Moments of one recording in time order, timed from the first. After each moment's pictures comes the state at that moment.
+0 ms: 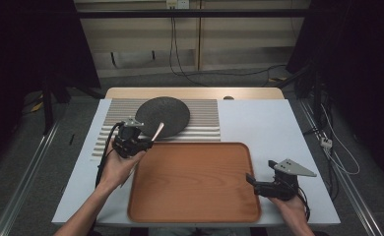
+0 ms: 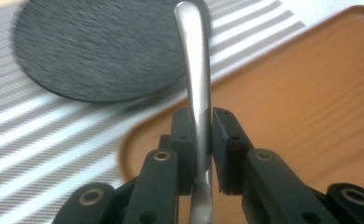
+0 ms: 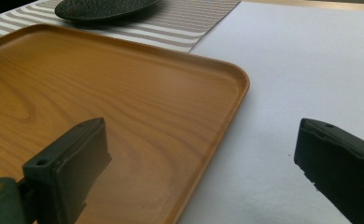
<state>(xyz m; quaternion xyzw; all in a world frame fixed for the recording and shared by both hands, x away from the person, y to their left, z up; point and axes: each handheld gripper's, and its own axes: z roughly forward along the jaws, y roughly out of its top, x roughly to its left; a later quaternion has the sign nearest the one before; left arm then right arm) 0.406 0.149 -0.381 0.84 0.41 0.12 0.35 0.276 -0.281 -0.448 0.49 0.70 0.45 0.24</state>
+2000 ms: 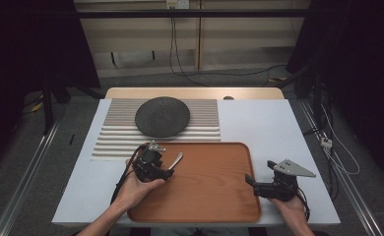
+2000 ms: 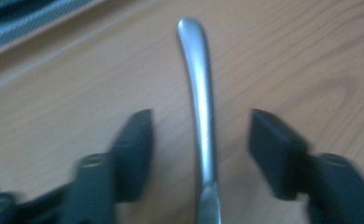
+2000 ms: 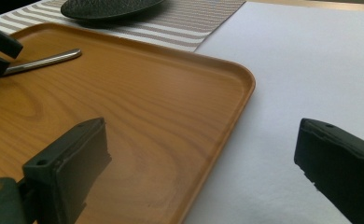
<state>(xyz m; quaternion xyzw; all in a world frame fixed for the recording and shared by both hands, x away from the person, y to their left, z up) 0.373 0.108 -0.431 0.87 0.37 0.06 0.31 0.275 -0.280 -0.448 0.48 0.71 0.46 0.24</state>
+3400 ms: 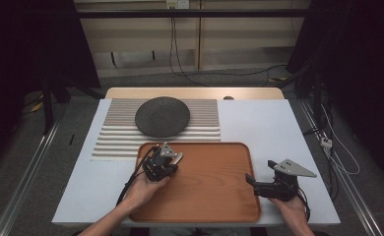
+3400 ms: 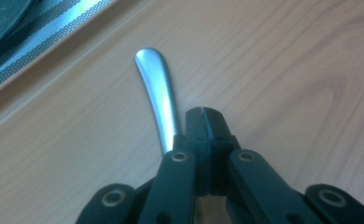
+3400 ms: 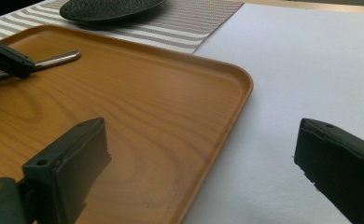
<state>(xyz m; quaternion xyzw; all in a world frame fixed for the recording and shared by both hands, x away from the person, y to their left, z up) 0.371 0.085 -0.438 0.90 0.30 0.10 0.31 0.275 -0.280 -0.447 0.48 0.71 0.46 0.24</state>
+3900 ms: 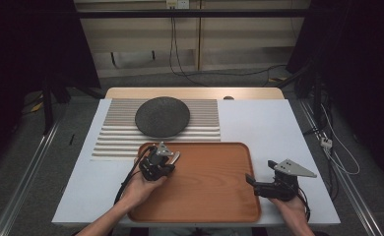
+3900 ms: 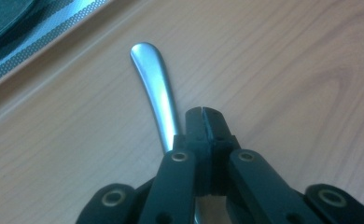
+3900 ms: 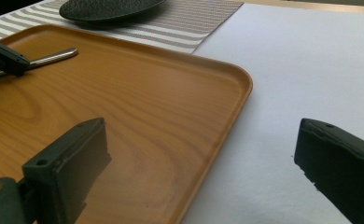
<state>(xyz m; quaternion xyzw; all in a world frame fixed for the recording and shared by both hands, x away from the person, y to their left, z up) 0.373 0.095 -0.438 0.90 0.30 0.09 0.31 0.275 -0.281 -0.447 0.48 0.71 0.46 0.24</state>
